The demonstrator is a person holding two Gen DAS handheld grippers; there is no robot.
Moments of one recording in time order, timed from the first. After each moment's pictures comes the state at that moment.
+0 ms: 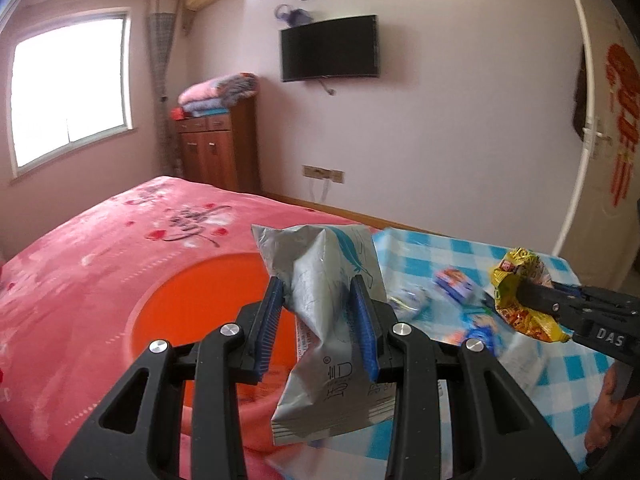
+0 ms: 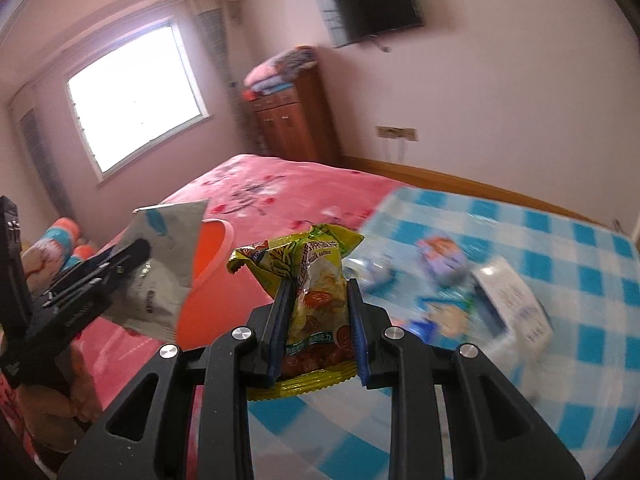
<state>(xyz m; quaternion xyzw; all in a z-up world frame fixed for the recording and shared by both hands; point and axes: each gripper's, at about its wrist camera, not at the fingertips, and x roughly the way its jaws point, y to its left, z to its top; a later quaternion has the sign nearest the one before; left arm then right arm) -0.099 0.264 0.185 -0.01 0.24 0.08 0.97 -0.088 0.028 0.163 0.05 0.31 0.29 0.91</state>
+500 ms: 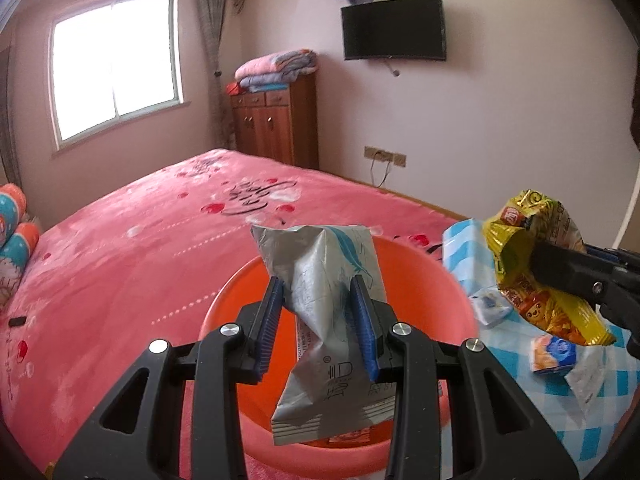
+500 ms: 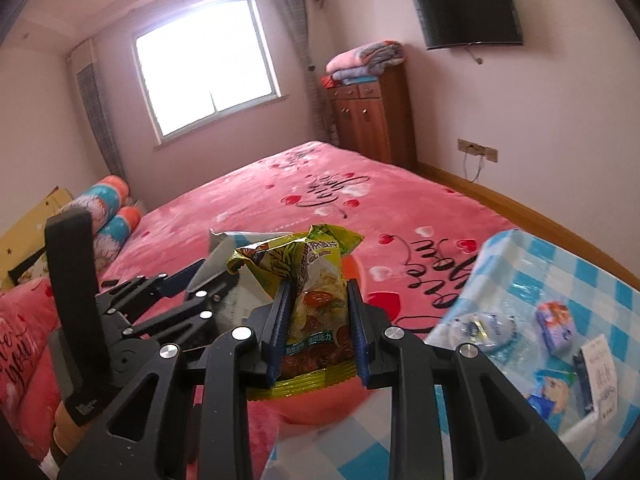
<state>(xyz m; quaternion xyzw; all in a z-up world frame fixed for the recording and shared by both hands) -0.074 0.345 0.161 -0.03 0.28 0.18 0.94 -0.076 0.161 0.179 0.00 0.30 0.39 0.87</state>
